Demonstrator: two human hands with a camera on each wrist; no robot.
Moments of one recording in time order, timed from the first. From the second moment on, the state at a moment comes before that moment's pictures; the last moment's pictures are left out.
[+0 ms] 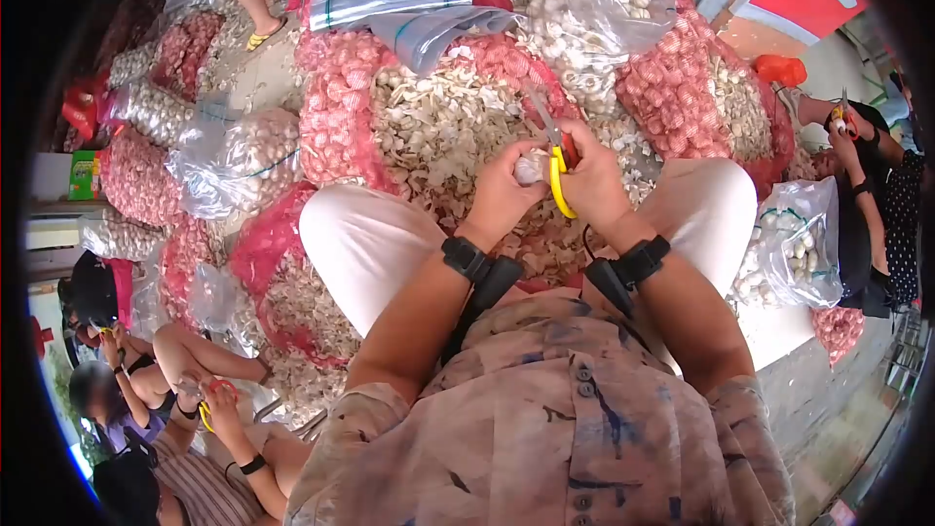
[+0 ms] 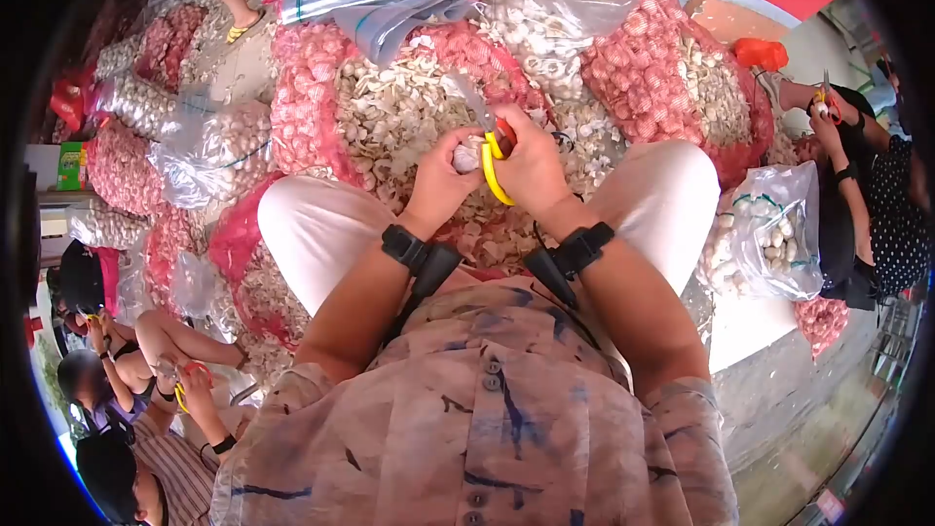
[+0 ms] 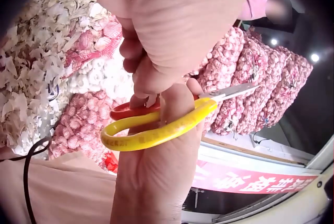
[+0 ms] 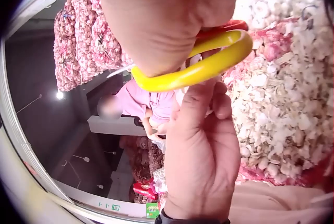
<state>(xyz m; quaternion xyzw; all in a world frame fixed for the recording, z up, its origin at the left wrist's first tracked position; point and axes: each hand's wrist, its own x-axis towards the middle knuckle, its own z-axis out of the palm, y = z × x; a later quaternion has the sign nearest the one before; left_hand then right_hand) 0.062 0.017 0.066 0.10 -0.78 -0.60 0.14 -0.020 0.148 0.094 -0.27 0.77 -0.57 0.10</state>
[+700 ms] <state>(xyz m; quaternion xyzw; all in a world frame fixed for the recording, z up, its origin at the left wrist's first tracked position) 0.051 0.000 0.064 0.11 -0.60 -0.79 0.04 -0.041 0.144 0.086 -0.20 0.65 -0.70 0.23</state>
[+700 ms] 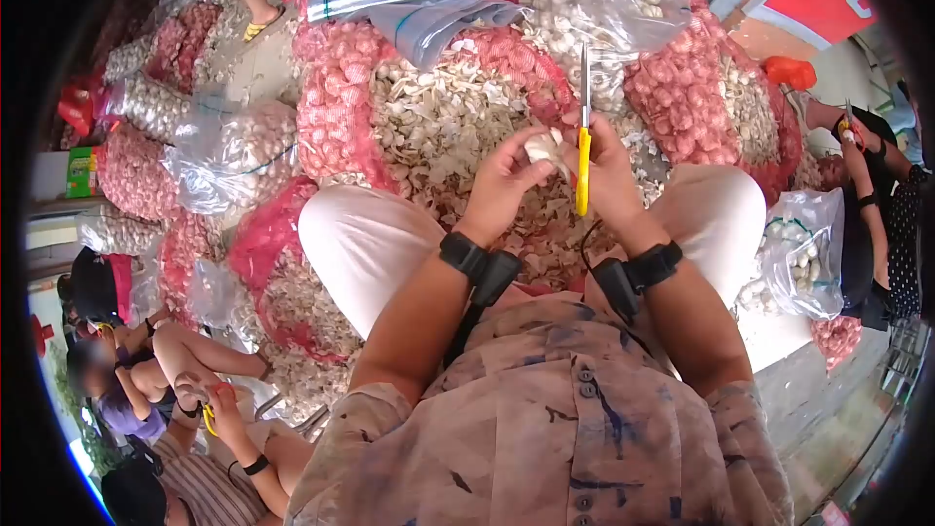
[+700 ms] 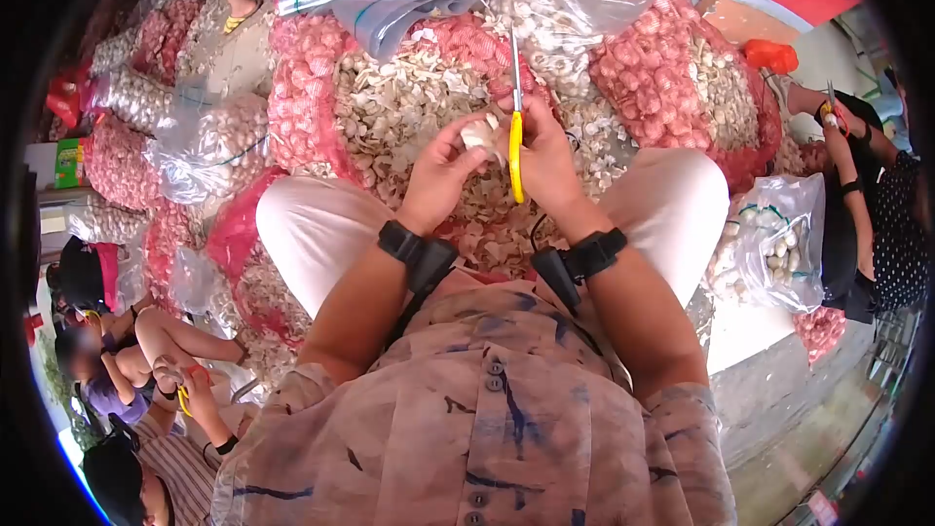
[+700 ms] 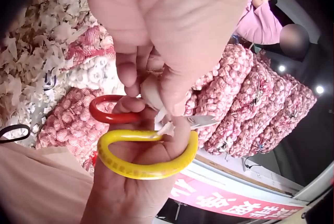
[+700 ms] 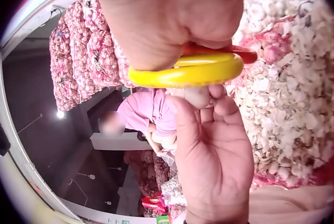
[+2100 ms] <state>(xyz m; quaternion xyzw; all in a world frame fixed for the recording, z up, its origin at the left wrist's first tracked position) 0.040 -0.027 0.076 0.15 -0.62 -0.75 0.15 -0.044 0.162 0.078 -0.31 0.78 -0.52 0.15</state>
